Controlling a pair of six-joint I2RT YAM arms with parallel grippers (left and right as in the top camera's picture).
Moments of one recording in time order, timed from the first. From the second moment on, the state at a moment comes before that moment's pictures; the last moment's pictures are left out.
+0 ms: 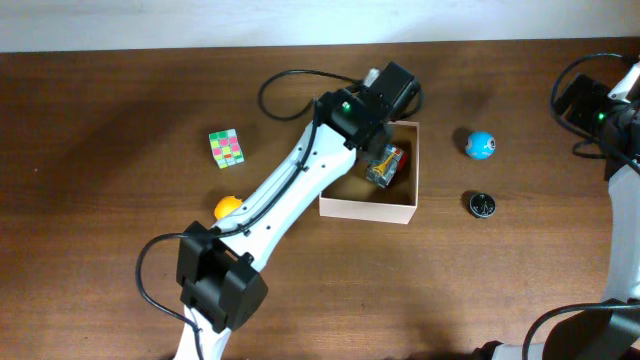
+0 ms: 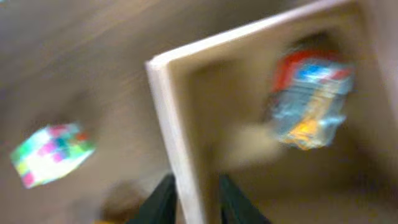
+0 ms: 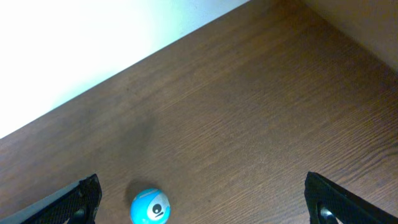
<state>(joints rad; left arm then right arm) -0.72 2.13 2.14 -1.23 -0.35 -0.24 -0.43 1.57 1.45 -0.56 -0.05 0.18</state>
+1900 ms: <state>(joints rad) -0.11 2.48 2.14 -1.30 -0.06 -0.48 -0.43 1.57 1.45 -0.56 -0.05 0.18</state>
